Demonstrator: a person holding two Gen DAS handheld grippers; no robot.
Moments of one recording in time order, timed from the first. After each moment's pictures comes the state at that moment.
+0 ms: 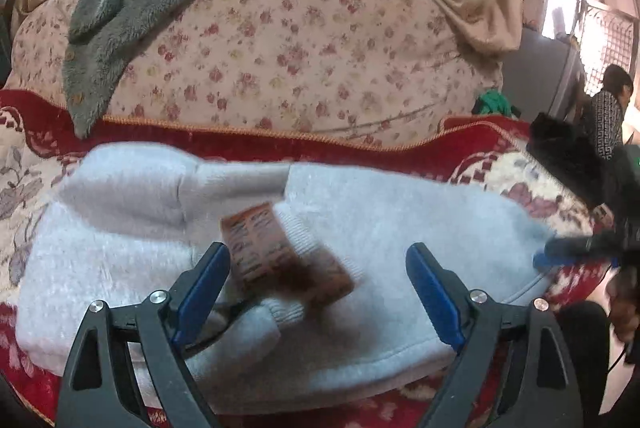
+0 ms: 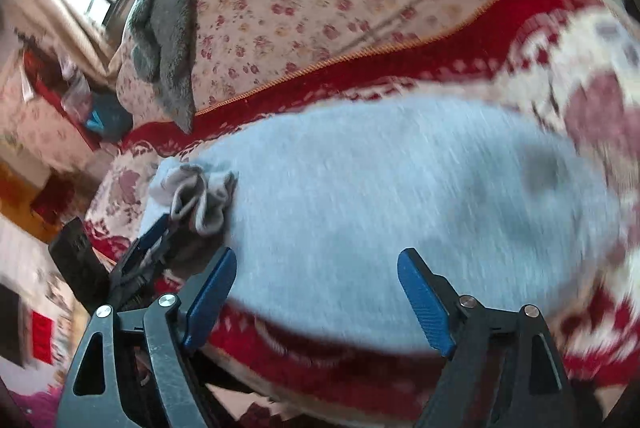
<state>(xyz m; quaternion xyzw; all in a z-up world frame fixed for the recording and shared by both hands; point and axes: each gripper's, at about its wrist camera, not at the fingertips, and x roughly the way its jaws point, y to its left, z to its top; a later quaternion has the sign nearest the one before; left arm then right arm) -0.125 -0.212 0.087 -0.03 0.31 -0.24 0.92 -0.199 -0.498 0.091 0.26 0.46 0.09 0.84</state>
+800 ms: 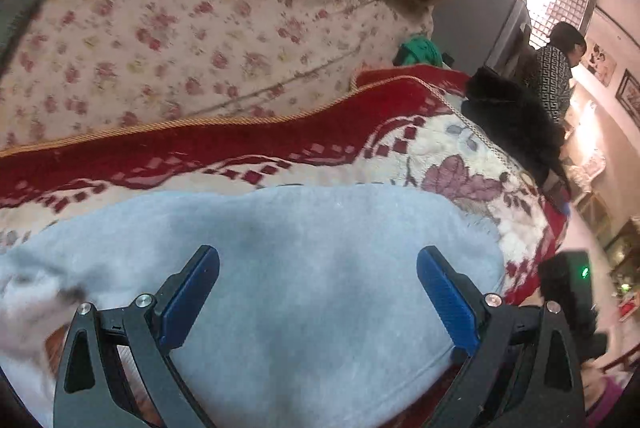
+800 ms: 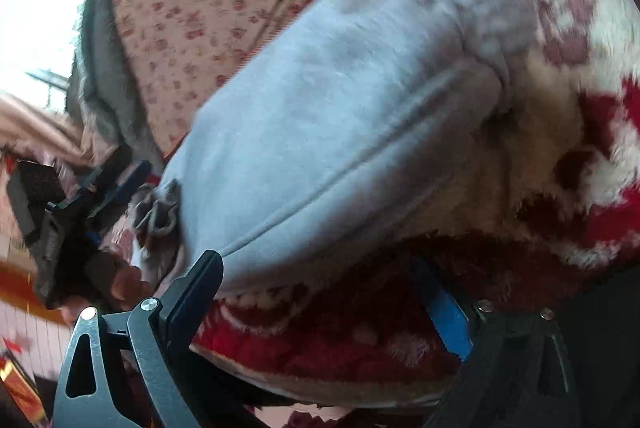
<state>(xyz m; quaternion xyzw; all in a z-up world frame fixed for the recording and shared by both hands) -0.059 -0.336 0.099 0.00 0.41 -0.39 0.83 -0.246 -0.534 0.012 0.41 0.44 0.02 0.80</state>
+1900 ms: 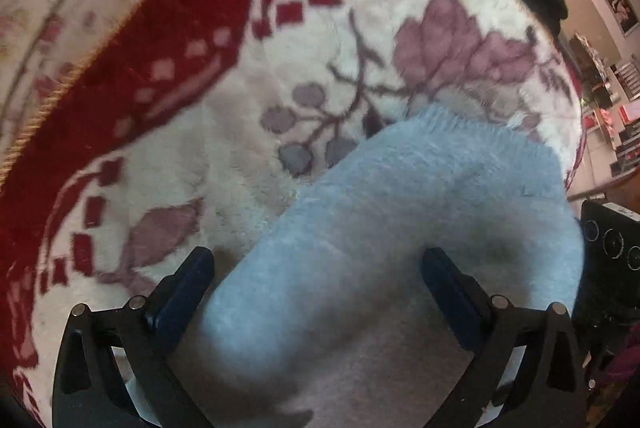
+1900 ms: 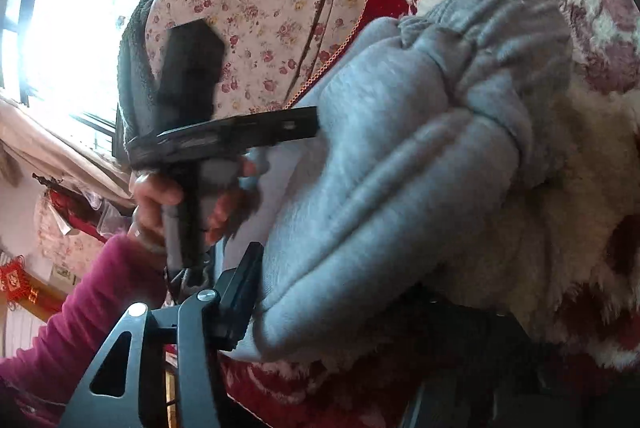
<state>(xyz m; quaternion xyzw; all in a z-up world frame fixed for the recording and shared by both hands) 0.023 -0.526 0.002 0.25 0.55 -0.54 0.59 -0.233 -0.556 0.000 0.47 0.34 0.07 0.81</state>
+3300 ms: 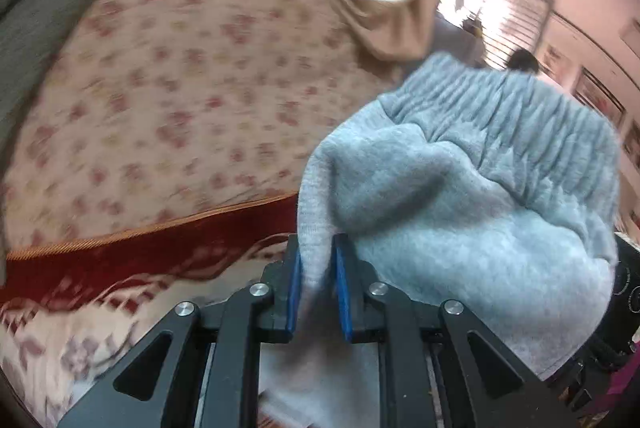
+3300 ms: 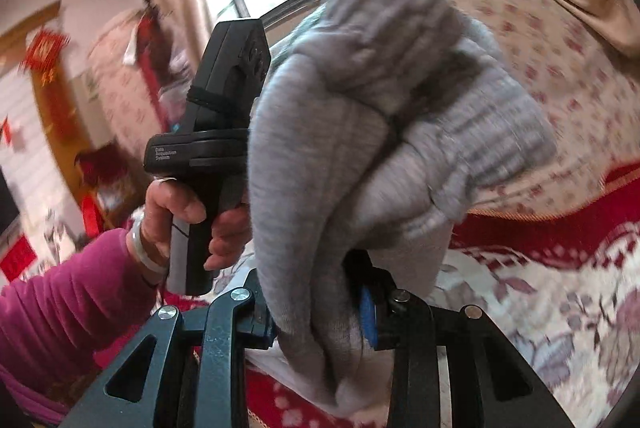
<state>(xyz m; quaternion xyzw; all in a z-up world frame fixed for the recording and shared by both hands) 0.013 -0.219 0.218 -0.01 0.35 -0.44 0.82 -0.168 -0.349 0.210 0.10 0.27 0.22 0.93</state>
